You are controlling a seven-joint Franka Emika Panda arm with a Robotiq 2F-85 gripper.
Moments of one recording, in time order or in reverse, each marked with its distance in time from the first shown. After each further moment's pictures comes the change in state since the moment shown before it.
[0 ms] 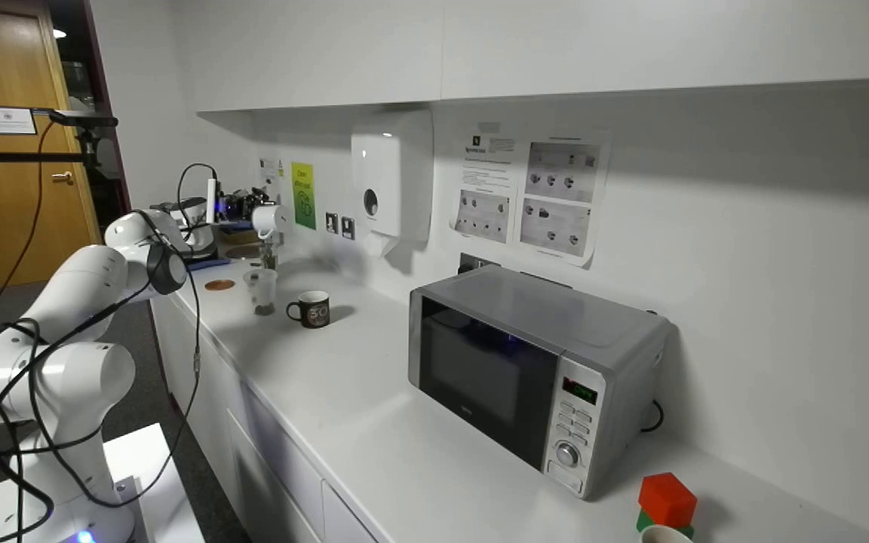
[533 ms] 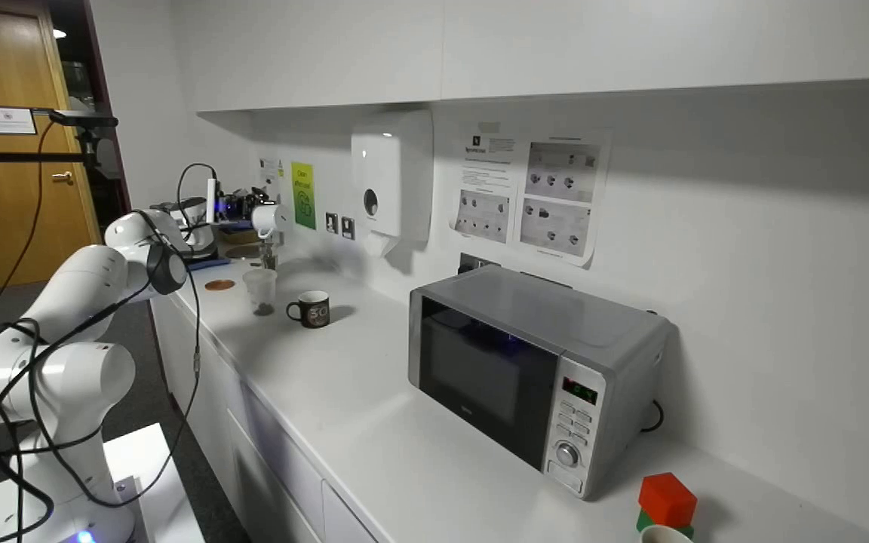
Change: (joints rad) arm 0.000 0.000 0.000 0.000 -0.006 0.000 0.000
